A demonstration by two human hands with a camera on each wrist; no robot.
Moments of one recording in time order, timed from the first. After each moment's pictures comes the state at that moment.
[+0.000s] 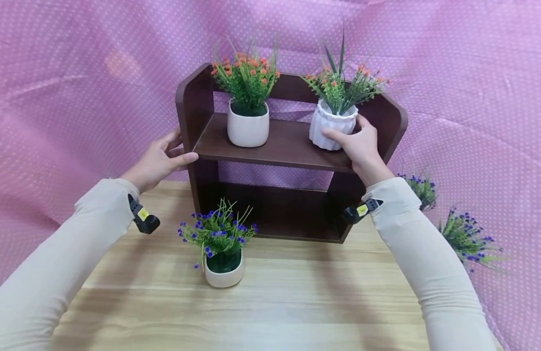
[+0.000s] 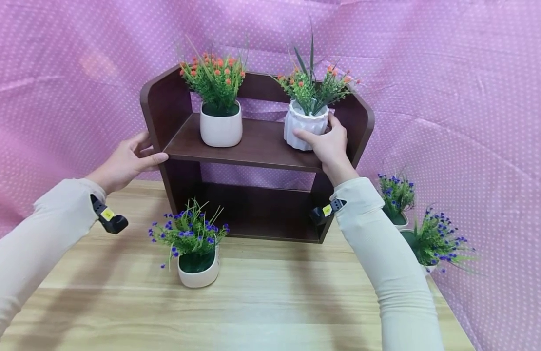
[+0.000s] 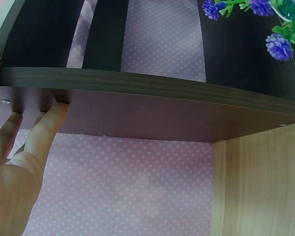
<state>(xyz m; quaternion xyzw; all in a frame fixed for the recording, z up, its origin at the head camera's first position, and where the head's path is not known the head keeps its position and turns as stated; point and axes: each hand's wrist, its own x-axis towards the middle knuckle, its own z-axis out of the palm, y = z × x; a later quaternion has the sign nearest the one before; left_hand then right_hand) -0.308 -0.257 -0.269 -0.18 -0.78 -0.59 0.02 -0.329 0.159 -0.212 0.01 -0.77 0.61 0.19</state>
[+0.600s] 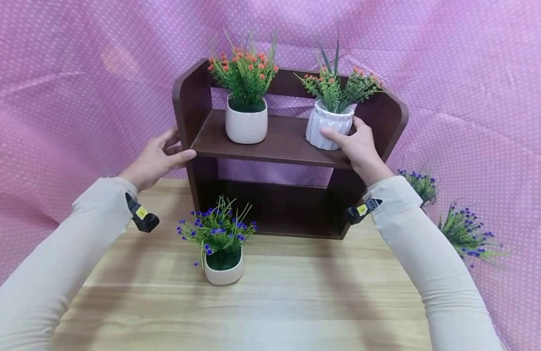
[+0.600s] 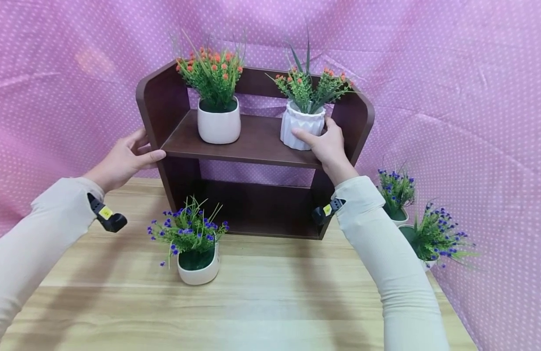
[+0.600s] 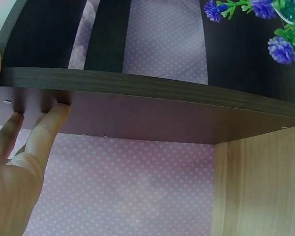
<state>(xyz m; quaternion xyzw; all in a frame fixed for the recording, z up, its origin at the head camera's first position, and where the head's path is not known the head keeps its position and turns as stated) -0.306 -0.255 -0.266 -0.16 -0.79 -0.59 0.02 -0.332 0.165 -0.220 0.02 -0.80 0.58 0.14</state>
